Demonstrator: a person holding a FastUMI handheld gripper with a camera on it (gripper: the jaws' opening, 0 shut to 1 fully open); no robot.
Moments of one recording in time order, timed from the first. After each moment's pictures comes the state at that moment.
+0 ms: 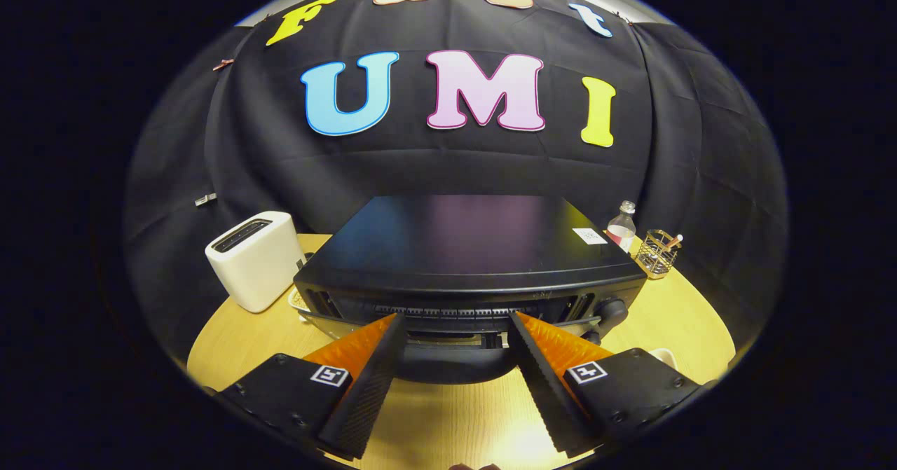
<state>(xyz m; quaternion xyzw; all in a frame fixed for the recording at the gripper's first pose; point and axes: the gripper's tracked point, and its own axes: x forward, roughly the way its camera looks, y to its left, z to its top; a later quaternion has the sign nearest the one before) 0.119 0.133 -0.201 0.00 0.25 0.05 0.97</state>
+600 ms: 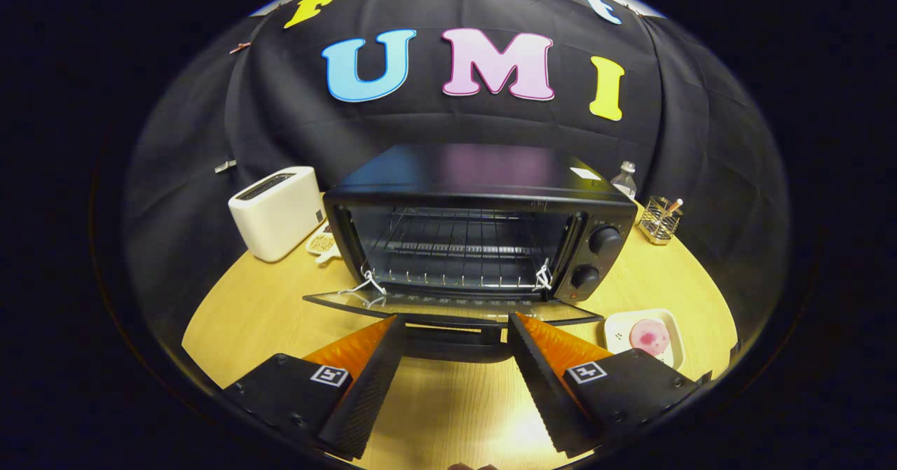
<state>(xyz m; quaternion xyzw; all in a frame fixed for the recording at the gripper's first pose) 0.036 0.129 -0.247 -0.01 0.31 0.09 0.95</state>
